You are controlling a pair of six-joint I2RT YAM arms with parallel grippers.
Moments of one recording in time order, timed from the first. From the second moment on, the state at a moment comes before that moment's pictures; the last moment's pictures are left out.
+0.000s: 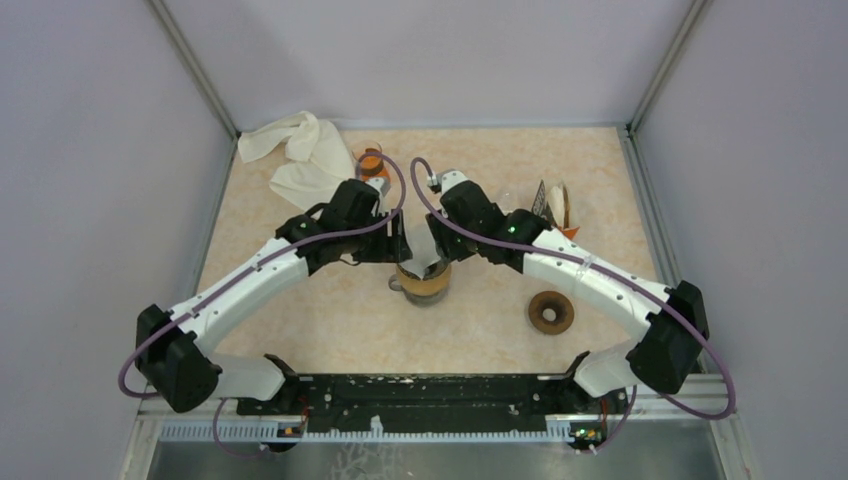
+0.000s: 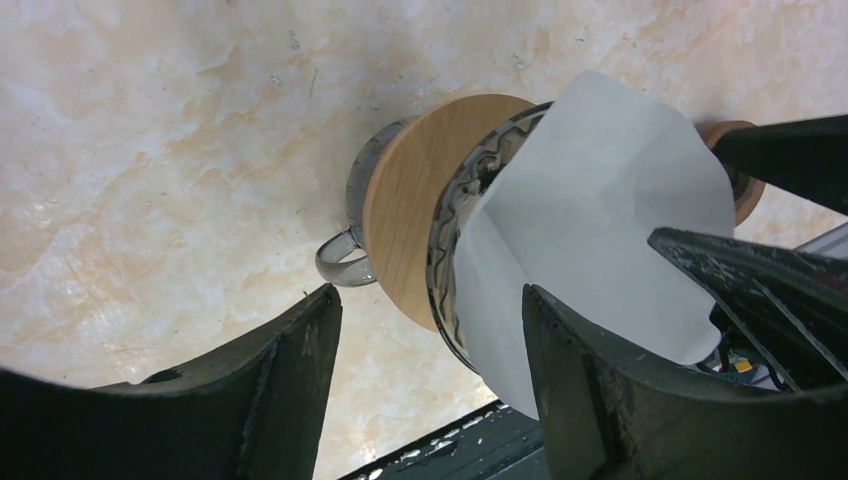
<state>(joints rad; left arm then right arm) -0.70 1.32 1.13 -0.63 0.02 -0.55 0.85 1.39 1.25 -0.65 0.19 0.27</state>
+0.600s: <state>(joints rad) -0.69 1.33 1.09 -0.62 0.00 -0.55 0.82 1.39 1.21 -0.66 0.11 0.28</state>
